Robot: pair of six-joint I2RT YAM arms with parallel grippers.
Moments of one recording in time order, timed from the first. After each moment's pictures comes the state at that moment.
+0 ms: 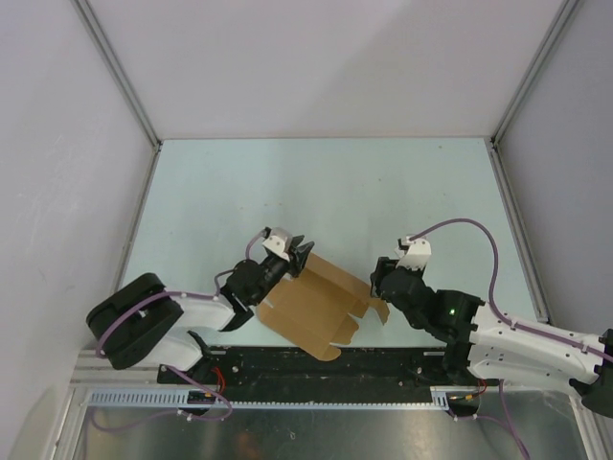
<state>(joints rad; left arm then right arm) -0.83 1.37 0.26 1.18 -0.17 -0.07 1.11 0.81 0.57 -0.47 0.73 0.80</state>
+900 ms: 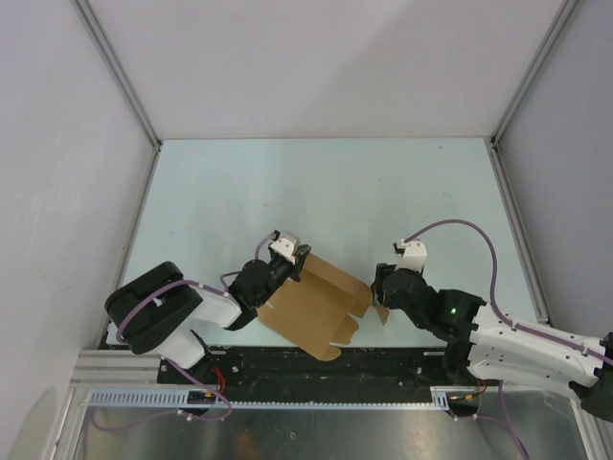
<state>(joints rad) -0.83 1.52 0.28 1.20 -0.18 -0.04 1.08 0.80 0.56 -0.54 0.59 0.78</state>
